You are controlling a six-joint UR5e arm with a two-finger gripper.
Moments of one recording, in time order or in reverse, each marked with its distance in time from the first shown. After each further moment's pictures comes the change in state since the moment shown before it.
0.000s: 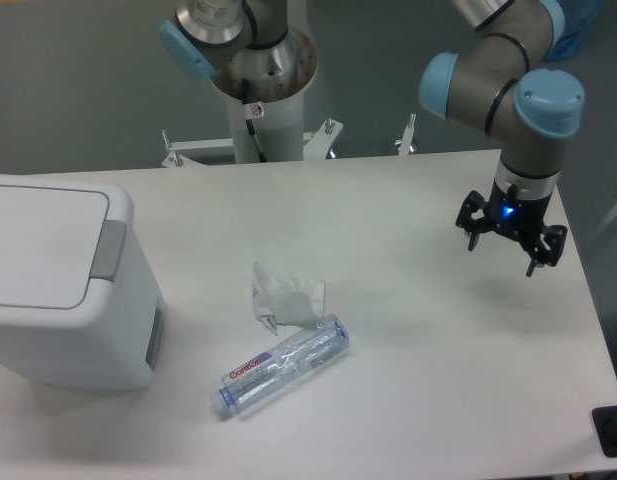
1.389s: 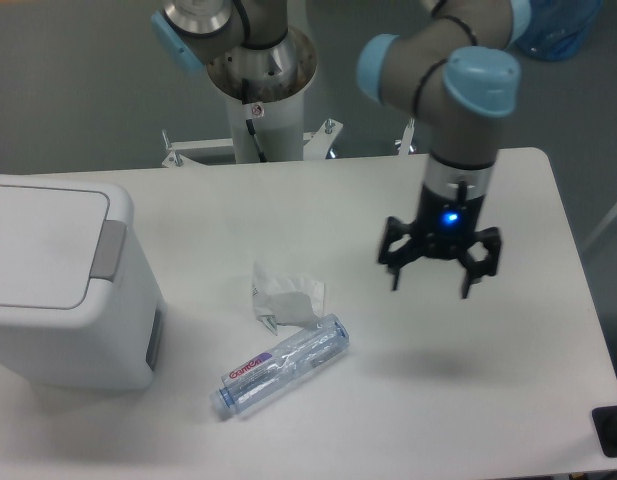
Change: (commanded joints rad) arm -0.305 0.133 0.031 0.018 -0.227 -0.923
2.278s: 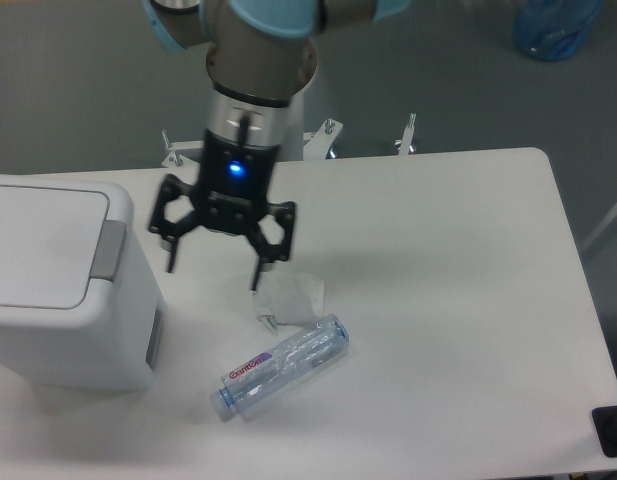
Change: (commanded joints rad) arm -0.281 0.172 -0.031 0.021 -0.089 -0.311
